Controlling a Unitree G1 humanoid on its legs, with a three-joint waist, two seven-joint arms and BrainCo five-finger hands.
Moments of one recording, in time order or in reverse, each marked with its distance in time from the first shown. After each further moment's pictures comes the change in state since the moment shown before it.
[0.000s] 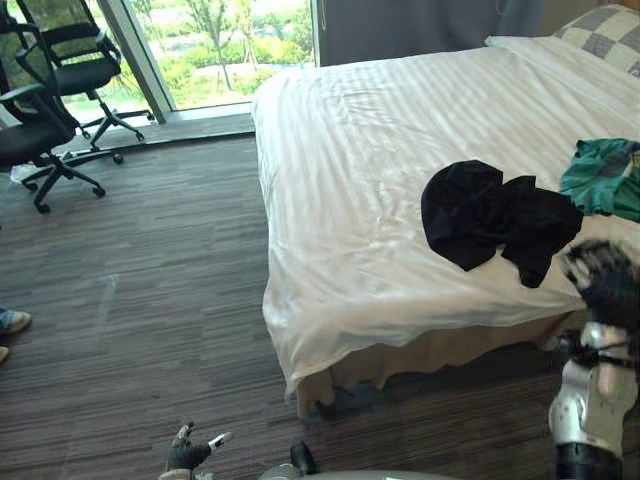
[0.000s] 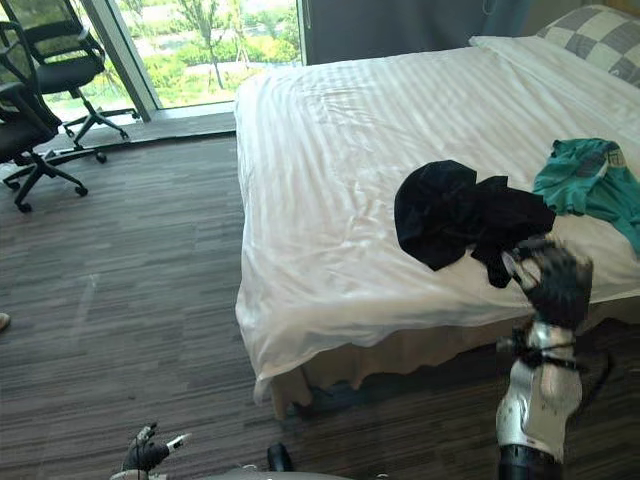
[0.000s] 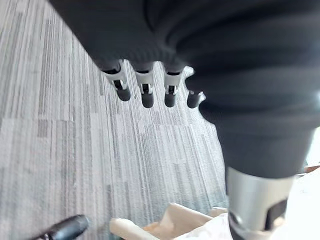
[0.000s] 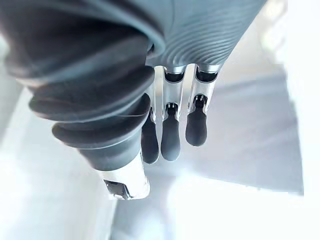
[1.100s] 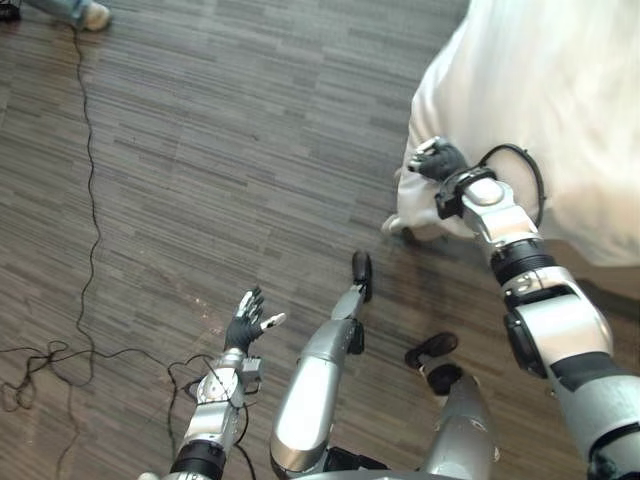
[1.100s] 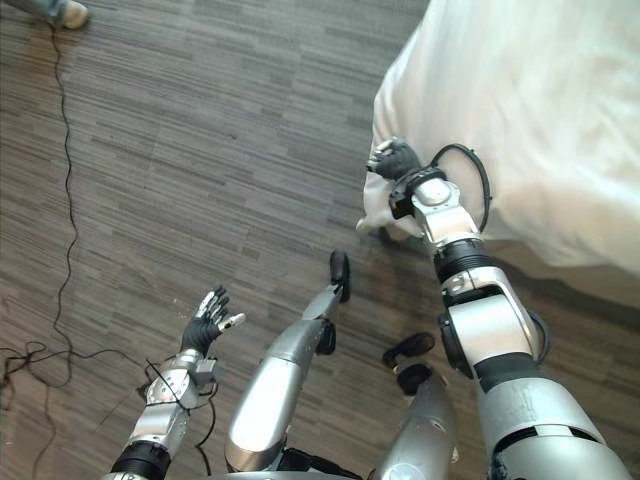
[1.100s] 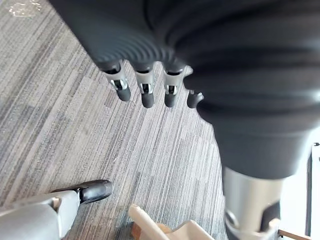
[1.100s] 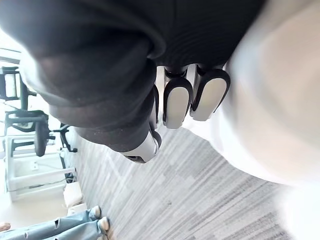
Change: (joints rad) left arm -0.348 0.019 -0.250 -0.199 -0.132 -0.137 -0.062; right arm -0.865 -0.035 0.362 0.831 -0.144 0.330 -0.275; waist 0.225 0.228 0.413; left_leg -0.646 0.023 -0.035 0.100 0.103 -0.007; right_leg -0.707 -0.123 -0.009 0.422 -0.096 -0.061
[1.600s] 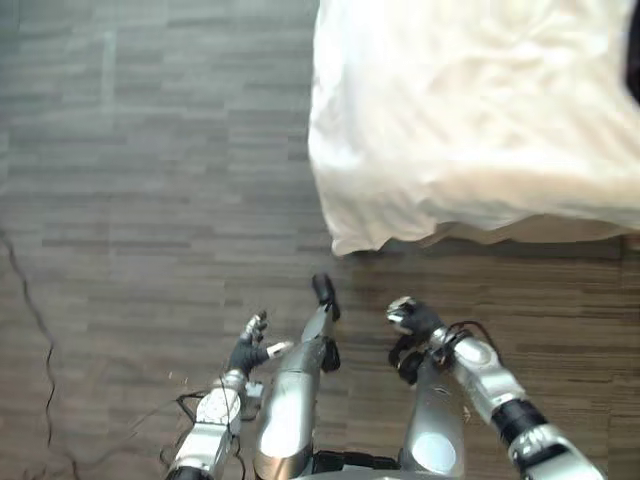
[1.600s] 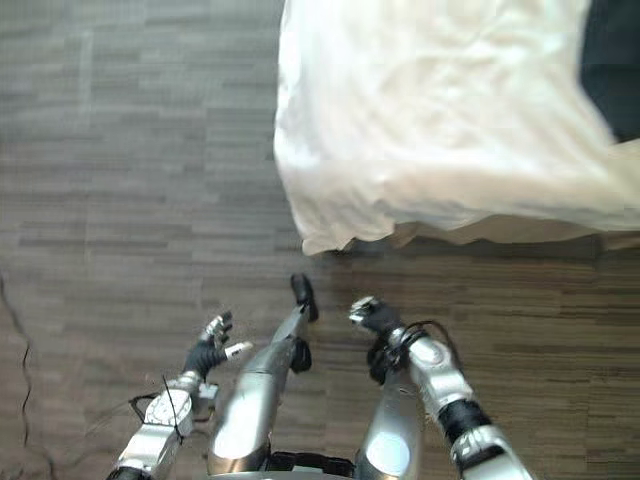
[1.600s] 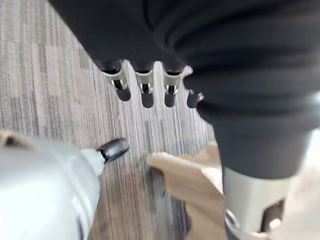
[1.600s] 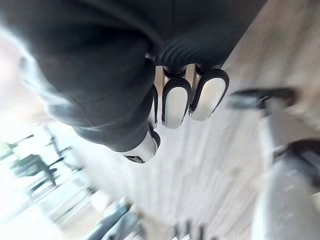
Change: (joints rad) left arm 0.208 0.132 -0.216 -0.120 0.101 0.185 0.025; right arm 0.657 0.138 0.172 -0.727 0.235 -0.292 0.231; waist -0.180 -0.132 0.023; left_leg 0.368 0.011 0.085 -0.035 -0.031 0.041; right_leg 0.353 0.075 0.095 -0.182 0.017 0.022
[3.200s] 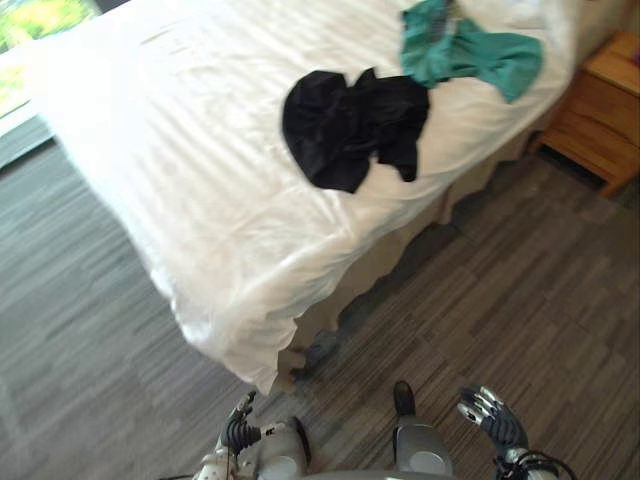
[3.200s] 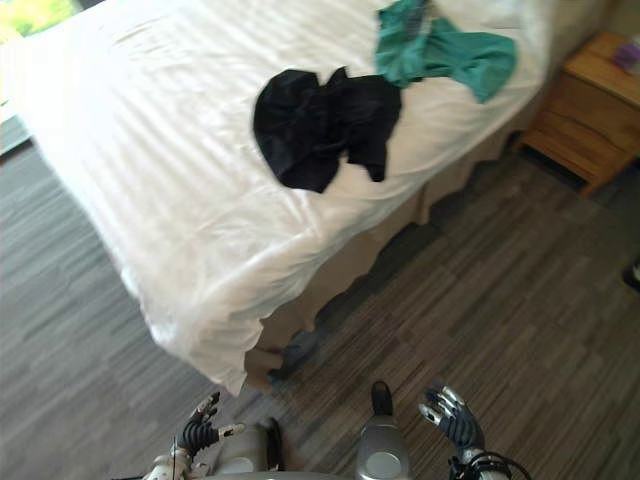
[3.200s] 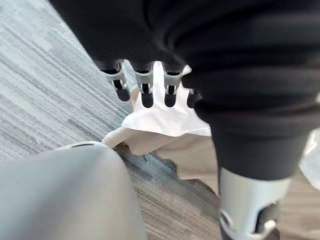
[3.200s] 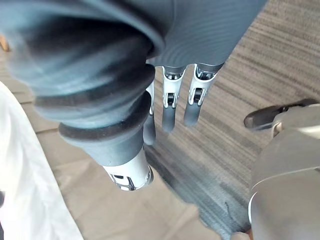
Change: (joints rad) left arm 0.089 -0.086 0.165 0.287 0.218 -0.090 0.038; right arm 0.553 0.033 -0.464 0.492 -0.093 -0.054 -0.084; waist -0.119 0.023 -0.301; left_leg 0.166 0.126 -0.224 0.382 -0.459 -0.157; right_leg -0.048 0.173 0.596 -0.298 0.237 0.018
